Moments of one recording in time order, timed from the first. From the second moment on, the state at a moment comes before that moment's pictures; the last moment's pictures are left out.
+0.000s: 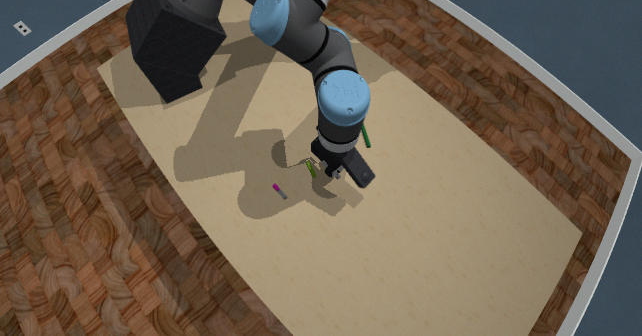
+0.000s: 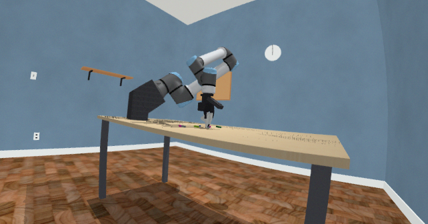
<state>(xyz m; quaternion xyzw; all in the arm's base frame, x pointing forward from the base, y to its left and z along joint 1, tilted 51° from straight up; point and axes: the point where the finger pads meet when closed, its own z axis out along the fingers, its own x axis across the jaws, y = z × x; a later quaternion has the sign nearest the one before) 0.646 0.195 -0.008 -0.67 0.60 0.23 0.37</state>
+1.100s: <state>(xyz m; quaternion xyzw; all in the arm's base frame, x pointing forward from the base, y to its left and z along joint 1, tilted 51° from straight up) 0.633 0.121 0.052 -0.67 0.60 0.23 0.37</state>
